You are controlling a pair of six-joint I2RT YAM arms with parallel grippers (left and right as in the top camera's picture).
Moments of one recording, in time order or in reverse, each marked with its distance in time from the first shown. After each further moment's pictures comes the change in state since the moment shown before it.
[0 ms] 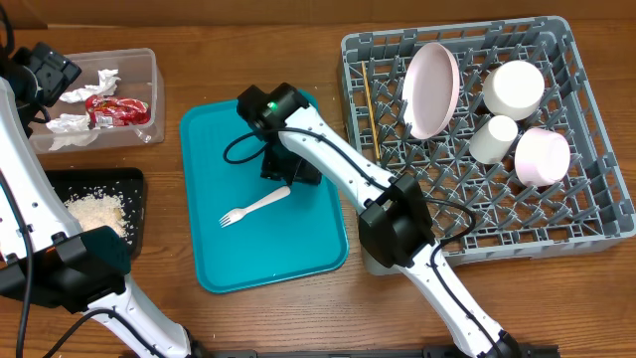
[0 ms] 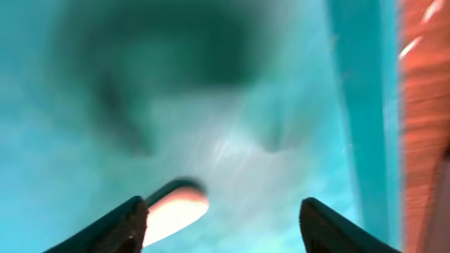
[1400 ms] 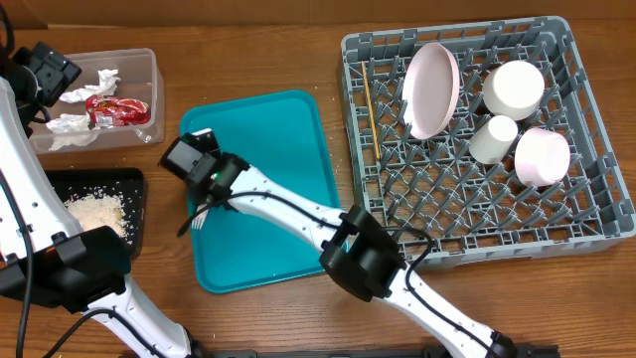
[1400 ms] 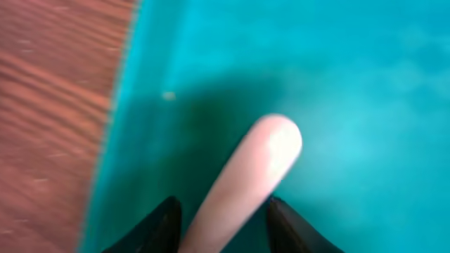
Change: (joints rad) left arm 0.000 0.000 0.000 0.000 0.000 0.000; right arm 0.231 0.044 -0.113 0.668 0.235 -0.367
